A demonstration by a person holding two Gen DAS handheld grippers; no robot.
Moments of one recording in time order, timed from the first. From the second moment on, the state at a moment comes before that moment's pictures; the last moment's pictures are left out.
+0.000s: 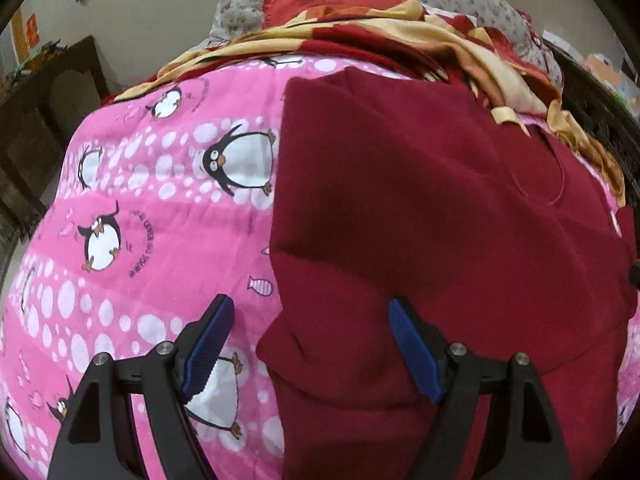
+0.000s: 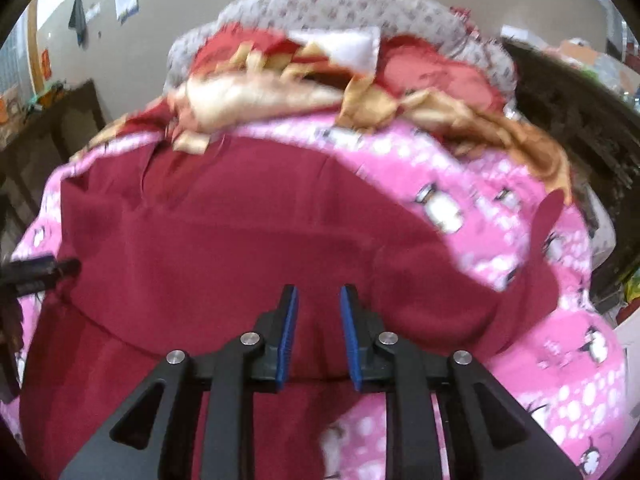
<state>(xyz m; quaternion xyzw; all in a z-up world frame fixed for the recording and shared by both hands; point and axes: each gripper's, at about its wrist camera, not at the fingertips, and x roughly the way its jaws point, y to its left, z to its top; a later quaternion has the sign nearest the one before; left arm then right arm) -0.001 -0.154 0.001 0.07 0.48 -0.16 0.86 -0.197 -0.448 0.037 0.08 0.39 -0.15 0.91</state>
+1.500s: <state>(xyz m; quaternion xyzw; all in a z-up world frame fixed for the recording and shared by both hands) -0.053 -0.189 0.037 0.09 0.44 -0.20 0.87 -0.337 -0.662 0.019 0.30 0.39 -0.43 0.76</state>
